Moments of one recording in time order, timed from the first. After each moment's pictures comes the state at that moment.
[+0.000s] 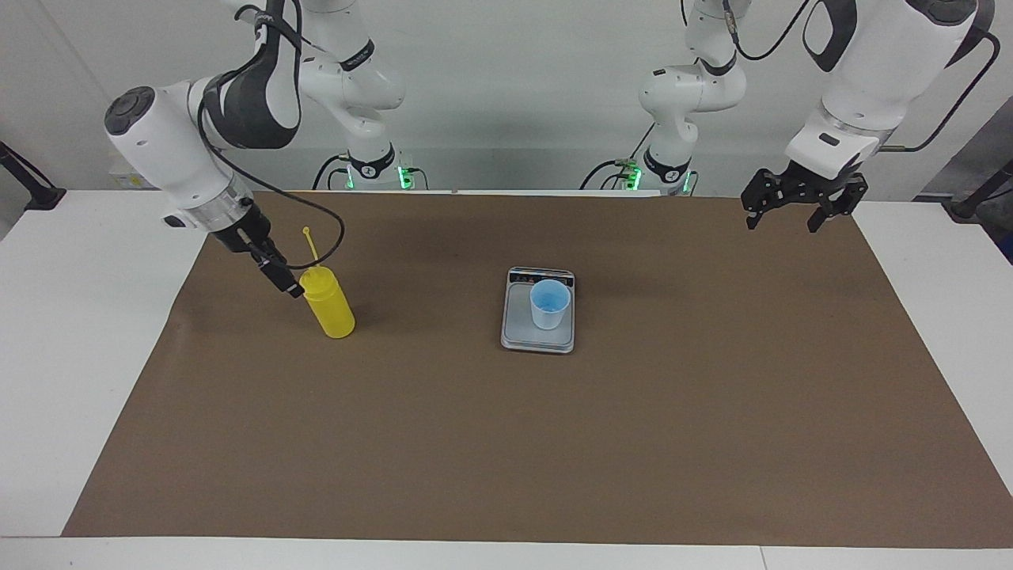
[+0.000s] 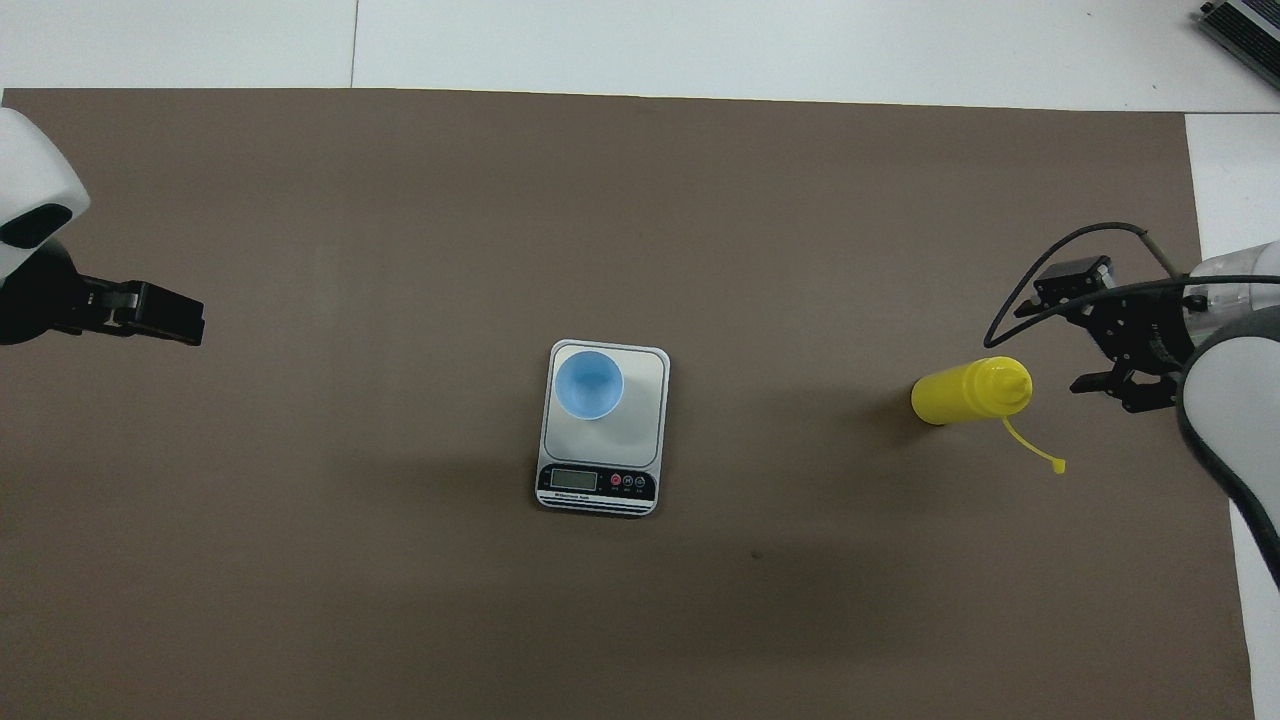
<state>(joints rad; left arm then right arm) 0.04 0.00 -0.18 -1.58 0.02 1.57 0.01 -0.16 -0.01 0.08 -1.92 0.20 1.91 0.66</state>
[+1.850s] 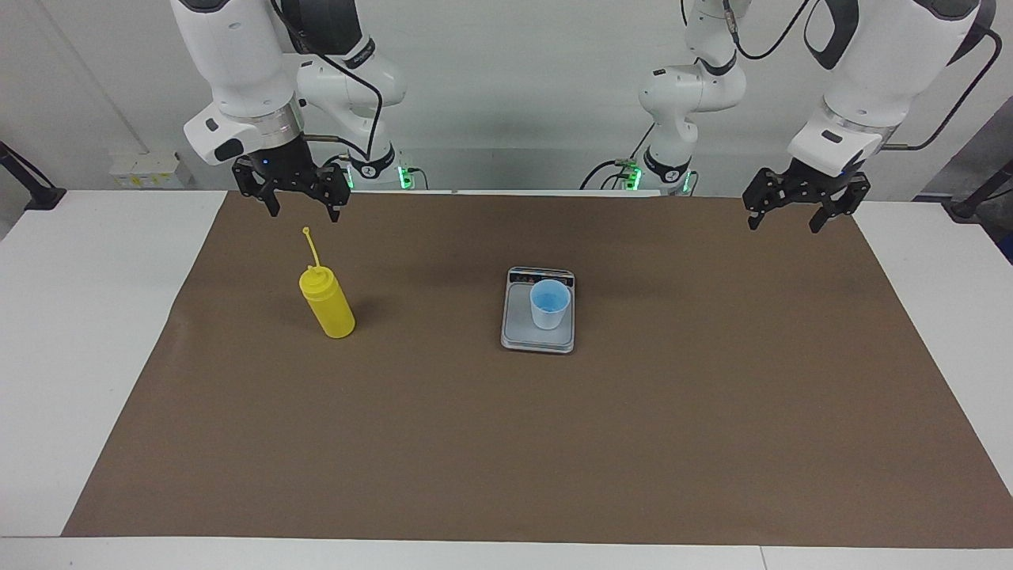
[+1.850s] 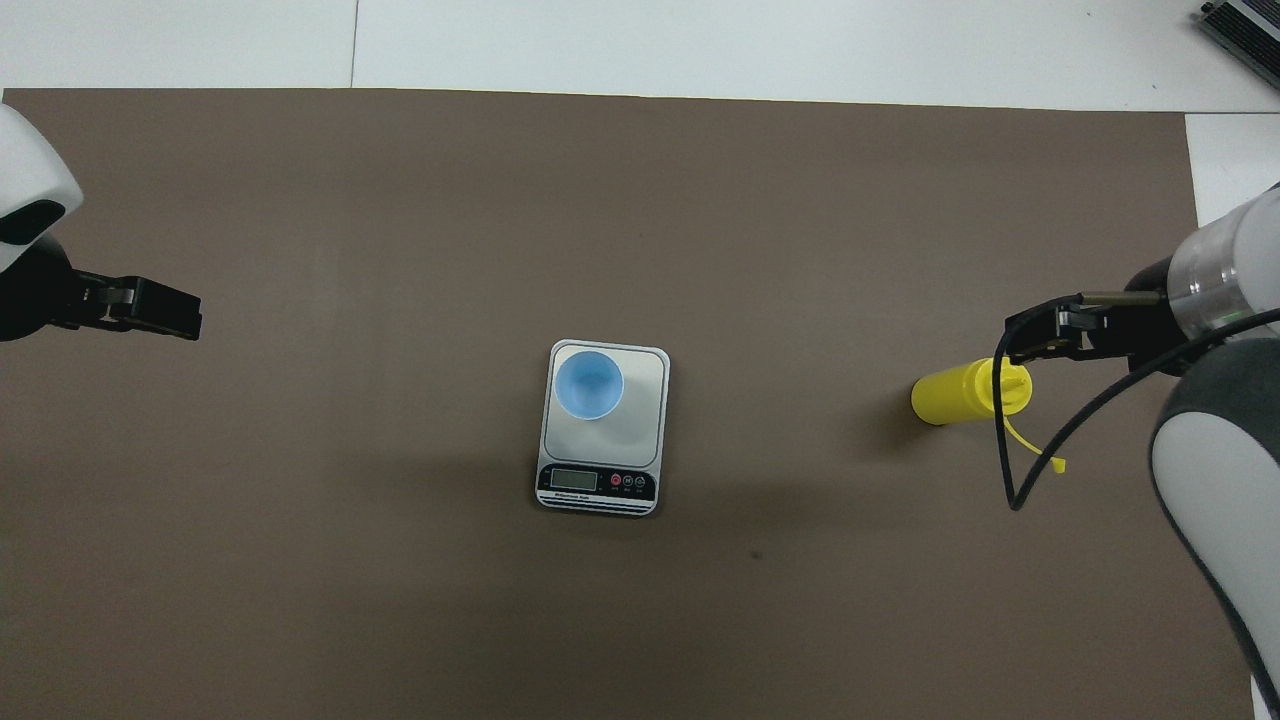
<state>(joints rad) 0.04 -0.01 -0.17 -1.58 0.02 1.58 0.01 0.01 -0.02 0.10 -1.61 -0.05 1.54 0.20</state>
